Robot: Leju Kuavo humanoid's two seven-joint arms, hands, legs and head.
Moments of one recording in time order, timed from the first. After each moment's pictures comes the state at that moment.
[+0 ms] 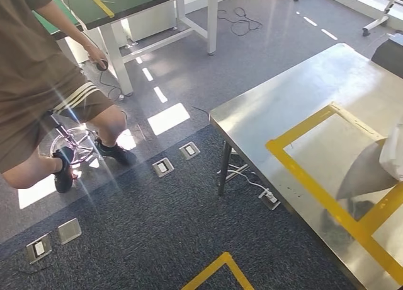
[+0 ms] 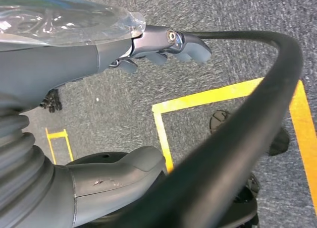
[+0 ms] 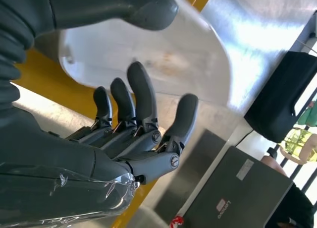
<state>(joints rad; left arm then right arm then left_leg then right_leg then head) -0.08 0.18 -0.77 -0.19 0.81 0.19 0.10 0.00 -0.47 -0.43 -1.07 -0.31 -0.51 -0.20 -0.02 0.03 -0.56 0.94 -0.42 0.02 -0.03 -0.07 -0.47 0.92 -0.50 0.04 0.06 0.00</state>
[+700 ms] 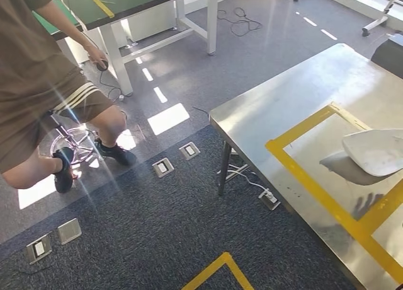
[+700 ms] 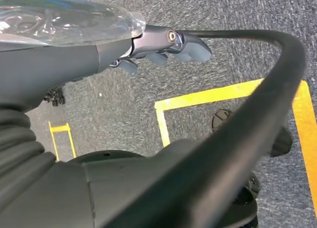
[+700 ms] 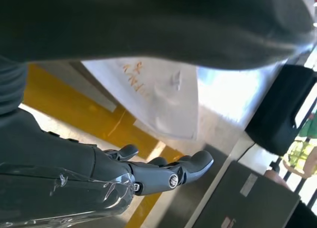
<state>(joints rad) -0.08 0.18 -0.77 -0.19 0.84 0.20 0.11 -0.03 -0.47 -0.42 -1.02 -0.39 -0.44 -0.26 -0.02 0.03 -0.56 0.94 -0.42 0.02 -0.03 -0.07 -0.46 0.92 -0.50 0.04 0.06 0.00</state>
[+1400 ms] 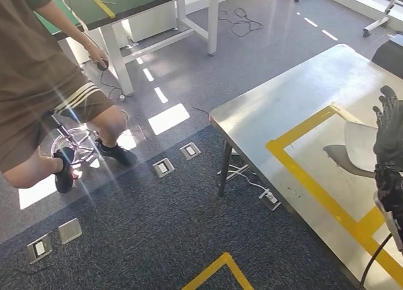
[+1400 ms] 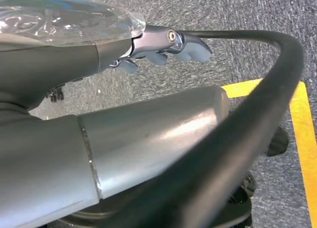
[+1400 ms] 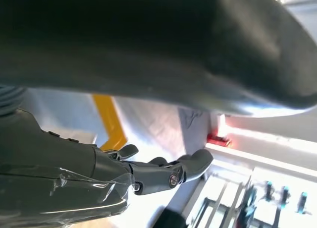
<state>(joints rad) -0.09 0.18 -0.78 -0.19 0.87 0.21 0.11 -0.07 -0.47 -0.22 -1.38 -0.57 -0.19 -0.34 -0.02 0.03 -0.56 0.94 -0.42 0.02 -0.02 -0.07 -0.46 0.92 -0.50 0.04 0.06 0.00</state>
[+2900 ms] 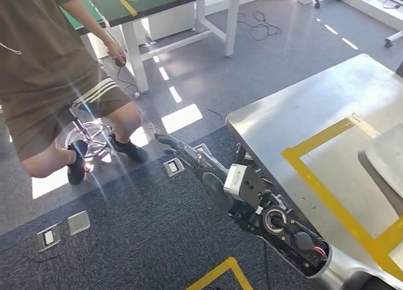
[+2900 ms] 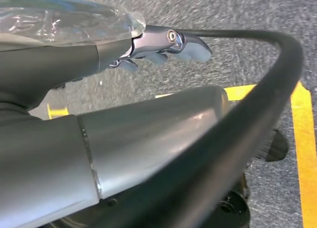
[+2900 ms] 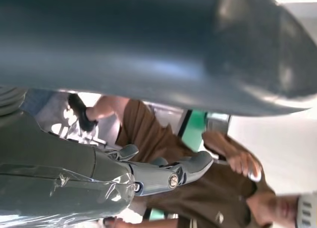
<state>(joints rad) -0.09 0.18 -0.82 -0.19 0.90 0.23 0.13 -0.31 -0.16 0.68 -1.68 -0.37 0.02 -0.37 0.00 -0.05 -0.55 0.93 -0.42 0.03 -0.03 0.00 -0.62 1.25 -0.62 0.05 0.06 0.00</state>
